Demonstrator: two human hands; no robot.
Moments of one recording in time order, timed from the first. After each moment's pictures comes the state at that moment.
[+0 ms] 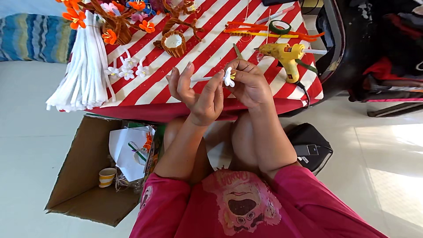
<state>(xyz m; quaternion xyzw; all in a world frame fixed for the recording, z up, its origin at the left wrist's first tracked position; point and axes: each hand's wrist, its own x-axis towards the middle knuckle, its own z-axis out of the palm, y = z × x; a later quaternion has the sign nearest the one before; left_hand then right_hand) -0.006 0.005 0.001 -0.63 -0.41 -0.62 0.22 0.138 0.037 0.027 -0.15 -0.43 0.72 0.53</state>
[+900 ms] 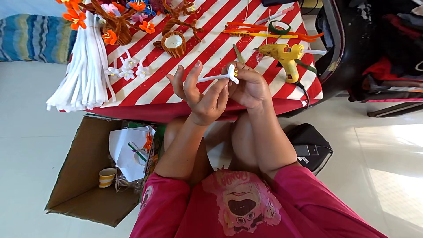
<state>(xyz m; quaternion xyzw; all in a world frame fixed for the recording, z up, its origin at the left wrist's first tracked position) -0.005 0.007 -0.002 -0.65 -0.38 -0.63 0.21 0.137 0.036 0.028 -0.12 -0.32 0.81 0.48</state>
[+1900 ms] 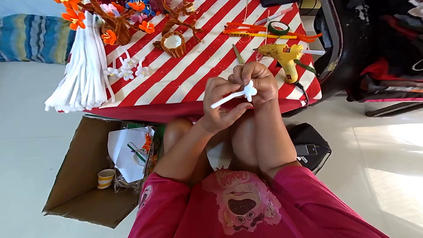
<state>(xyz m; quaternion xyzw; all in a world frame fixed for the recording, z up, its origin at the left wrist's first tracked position) 0.020 -0.003 -0.008 -0.66 -0.21 -0.70 -0.17 0.163 0.061 0.010 0.10 -0.54 0.70 0.46</state>
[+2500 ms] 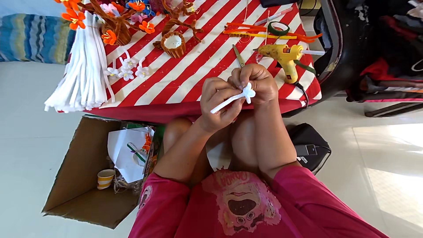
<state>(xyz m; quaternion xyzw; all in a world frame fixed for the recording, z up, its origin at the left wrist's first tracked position) 0.014 -0.003 -0.005 -0.68 -0.22 -0.69 -0.11 0.162 0.060 0.011 0.10 -0.56 0.69 0.45</state>
